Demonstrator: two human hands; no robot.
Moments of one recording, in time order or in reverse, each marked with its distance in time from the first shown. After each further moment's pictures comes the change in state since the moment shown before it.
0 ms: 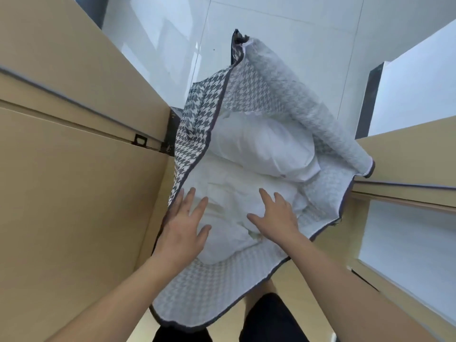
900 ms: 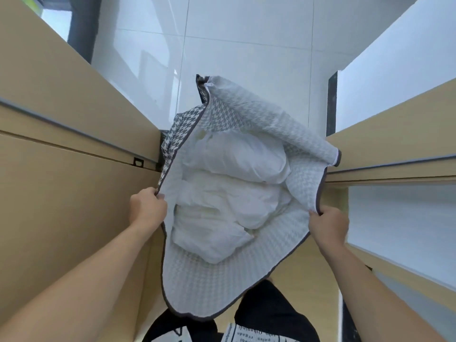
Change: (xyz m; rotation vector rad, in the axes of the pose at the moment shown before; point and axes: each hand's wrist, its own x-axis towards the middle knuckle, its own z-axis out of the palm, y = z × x) left_hand 0.035 -0.027 -0.104 -0.153 0.044 -0.576; right_hand -0.106 0.074 -0.041 0.615 0.620 0.436
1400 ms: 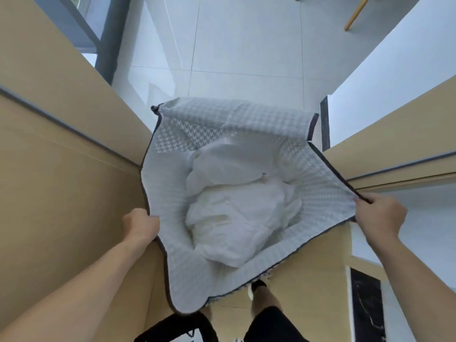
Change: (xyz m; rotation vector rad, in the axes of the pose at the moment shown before) left_hand -0.033 -0.044 -0.038 -0.041 -0.006 -0.082; right_hand 0.019 0.015 -0.087 -0.019 0.295 -0.203
